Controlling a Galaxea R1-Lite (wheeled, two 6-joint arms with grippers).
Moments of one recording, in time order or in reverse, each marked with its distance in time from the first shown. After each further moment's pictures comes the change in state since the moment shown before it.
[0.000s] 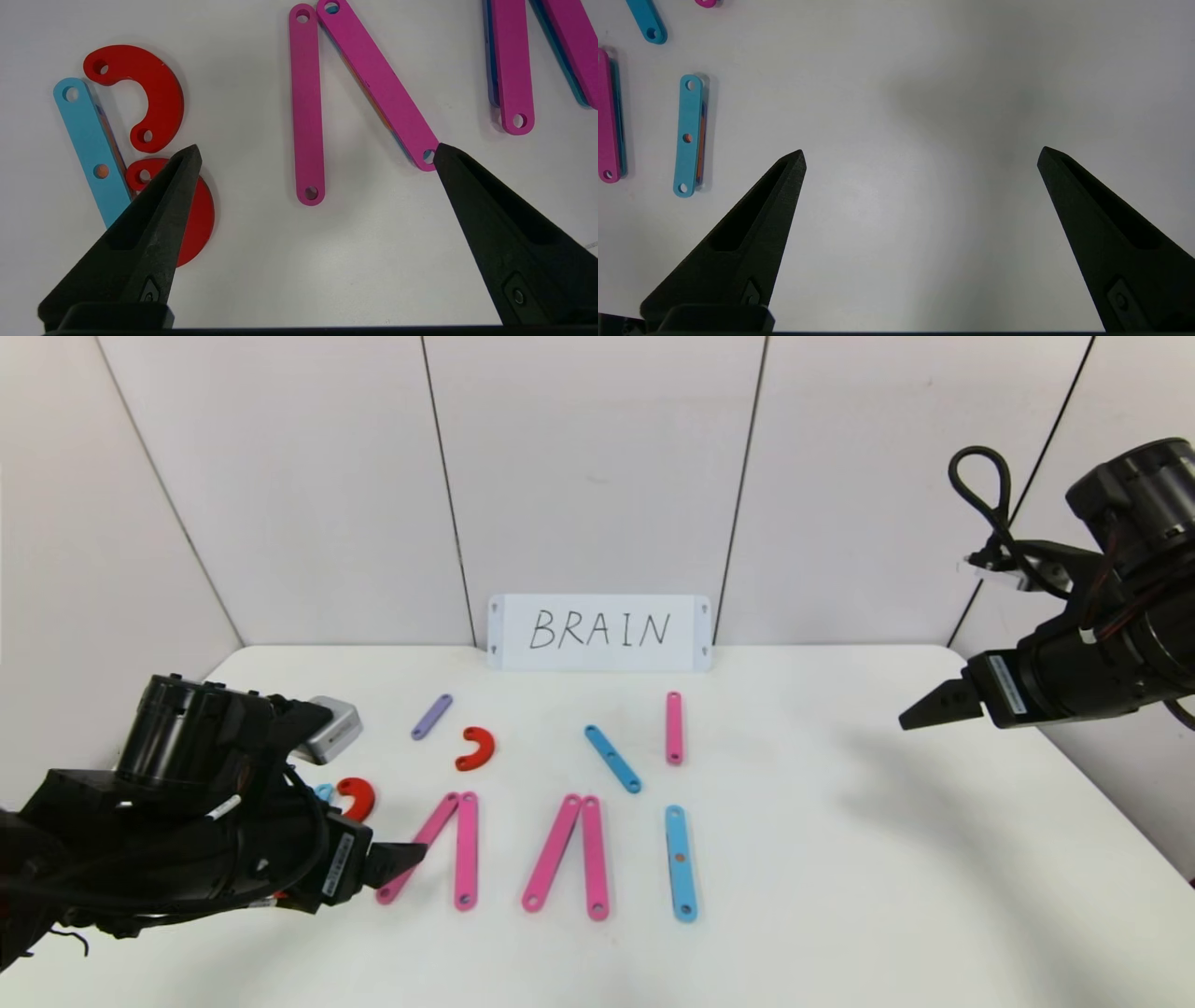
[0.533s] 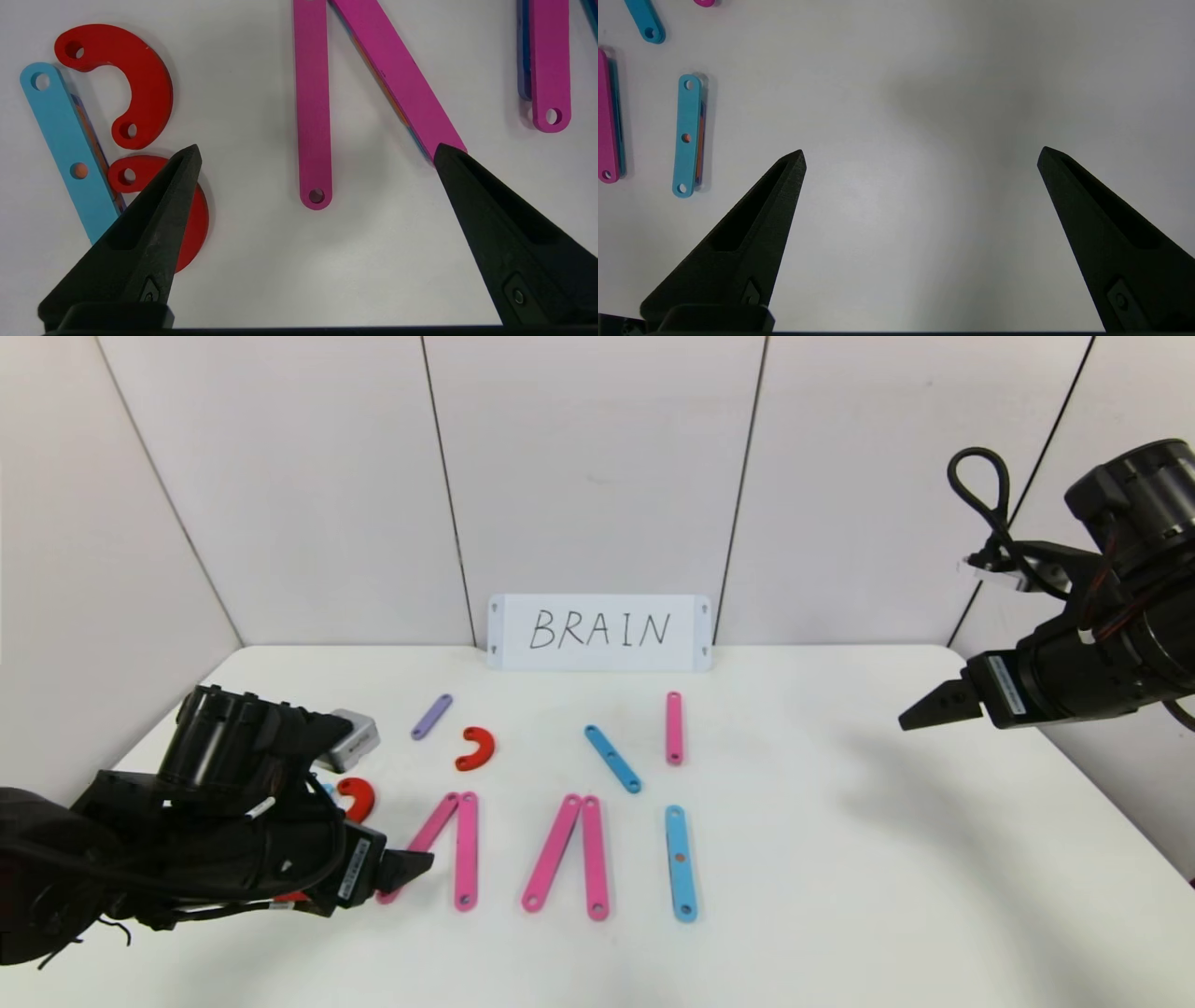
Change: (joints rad) left arm 0.003 0.075 0.000 -0.023 0.003 -0.002; right arm 0.000 0.002 0.000 0.000 0.000 0.000
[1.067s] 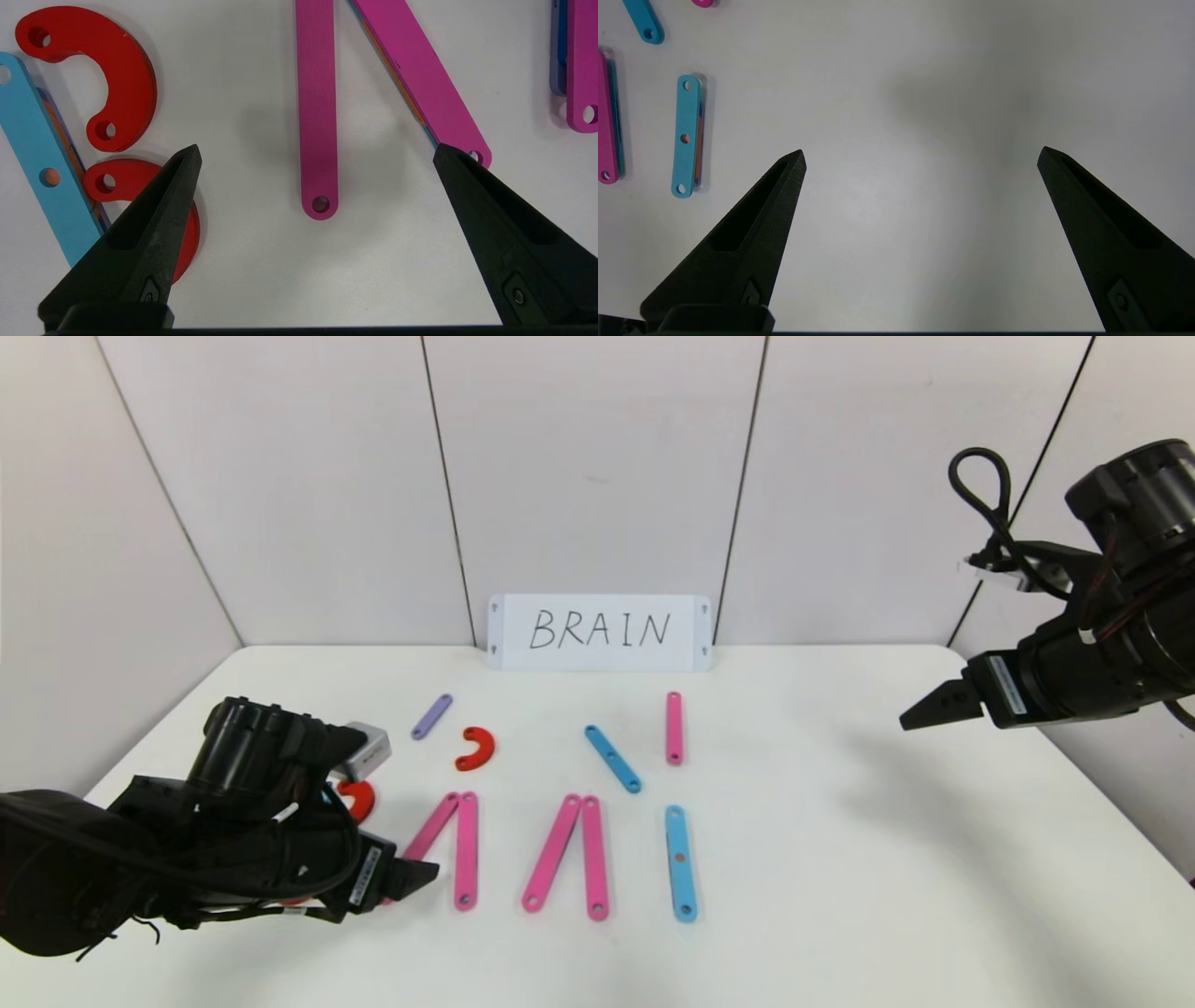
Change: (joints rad) left arm 0.000 0.061 0.008 -0.026 0.000 0.002; right arm -0.003 0.000 0.000 0.000 0.000 0.000
